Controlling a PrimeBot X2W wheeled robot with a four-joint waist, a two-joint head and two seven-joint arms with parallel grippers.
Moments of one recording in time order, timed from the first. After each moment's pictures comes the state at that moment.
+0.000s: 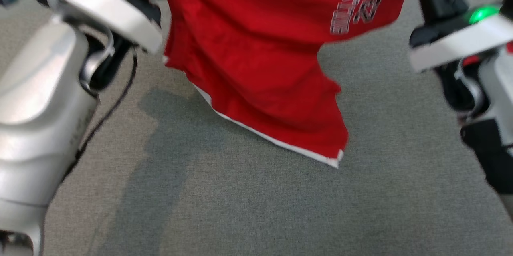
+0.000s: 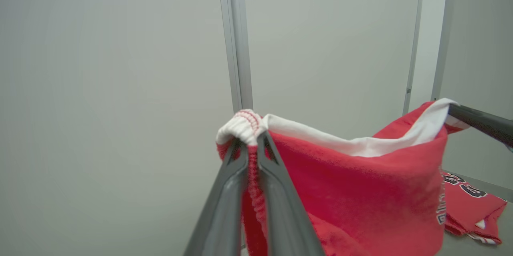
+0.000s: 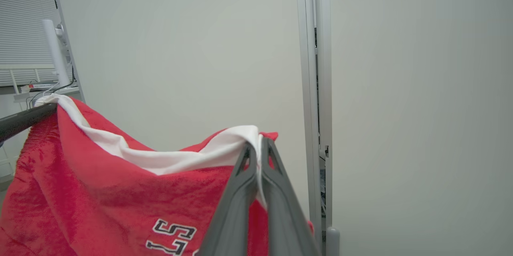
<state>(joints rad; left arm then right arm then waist) -0.99 0.35 -0.60 0.44 -0.68 -0.13 -0.15 -0.82 -0.30 0.41 0.37 0.61 0.13 -0.23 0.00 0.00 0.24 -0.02</state>
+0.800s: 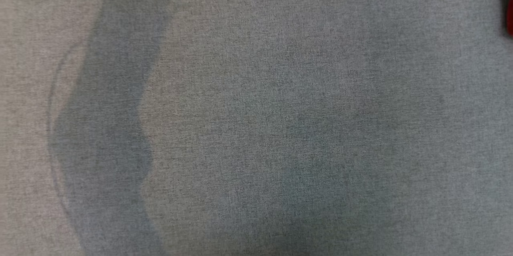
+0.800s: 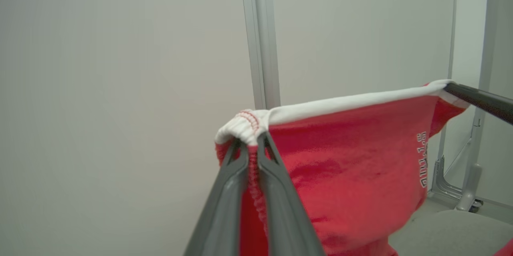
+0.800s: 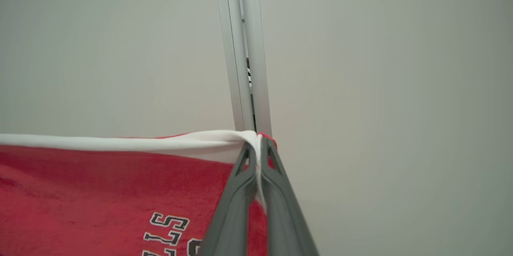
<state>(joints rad) -1.81 0.30 -0.77 0.79 -0.81 -0.13 -0.15 -1.71 -0.33 0.45 0.81 0.73 0.13 -0.20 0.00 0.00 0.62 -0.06</state>
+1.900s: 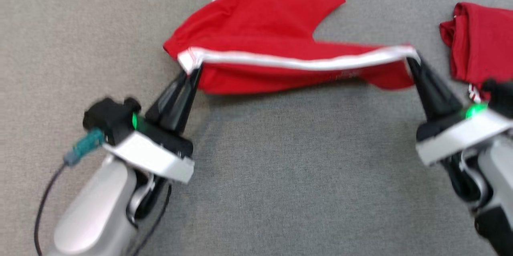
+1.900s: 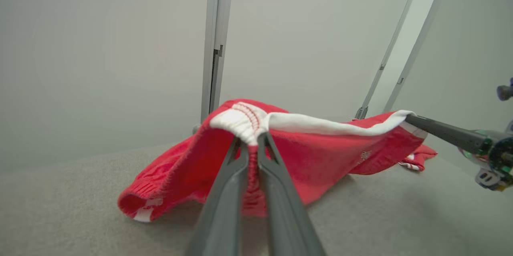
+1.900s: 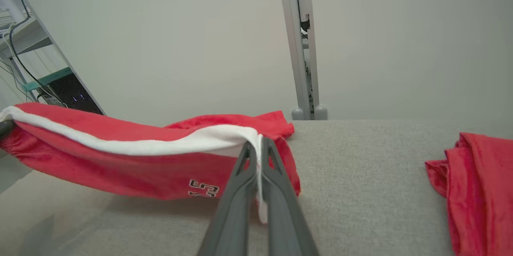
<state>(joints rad) -0.53 0.30 -0.52 0.21 -0.60 -0.10 -0.26 -0.57 -0.45 0.50 0.31 0.77 0.13 -0.26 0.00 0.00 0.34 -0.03</state>
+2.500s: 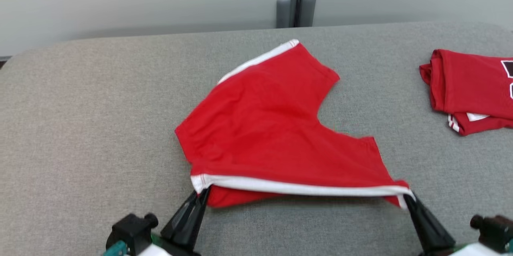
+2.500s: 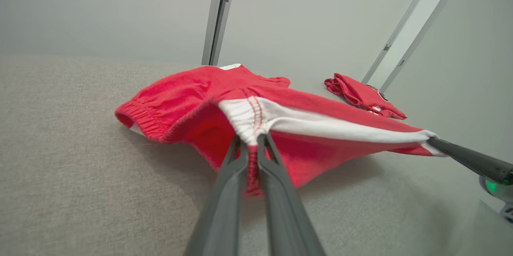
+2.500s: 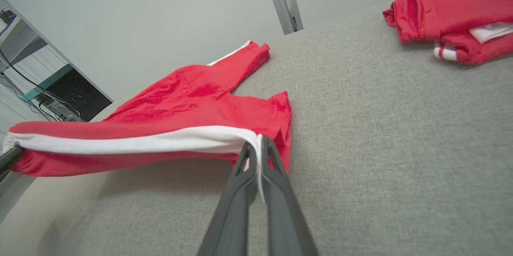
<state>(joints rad) -0.03 0.21 -0.42 0.16 -0.51 -0.13 -0.26 0.03 -0.36 0.34 0.17 0.75 0.13 -0.25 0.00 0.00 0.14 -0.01</state>
